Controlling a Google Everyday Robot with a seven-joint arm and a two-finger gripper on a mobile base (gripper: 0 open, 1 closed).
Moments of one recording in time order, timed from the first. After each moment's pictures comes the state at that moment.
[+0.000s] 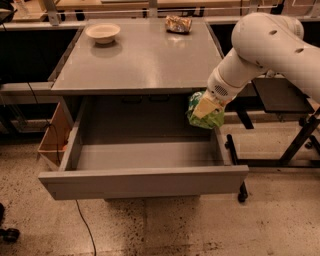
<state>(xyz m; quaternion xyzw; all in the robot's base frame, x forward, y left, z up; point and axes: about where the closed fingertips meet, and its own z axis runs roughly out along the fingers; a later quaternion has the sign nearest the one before) 0.631 -0.142 0.822 -0.48 0.84 0.03 0.23</state>
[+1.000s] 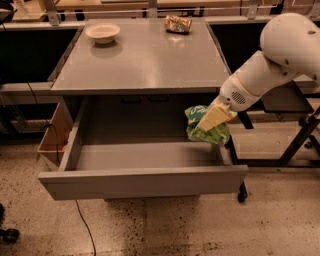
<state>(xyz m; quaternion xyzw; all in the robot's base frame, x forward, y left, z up) 0.573 -0.139 0.823 -0.49 0.83 0.16 0.20</state>
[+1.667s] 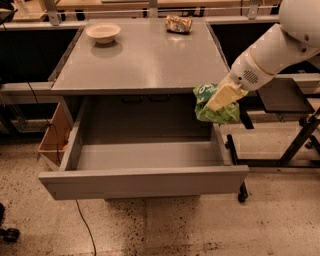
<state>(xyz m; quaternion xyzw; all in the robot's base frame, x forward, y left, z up) 0.595 -0.163 0.877 -0.49 0.83 0.11 0.25</state>
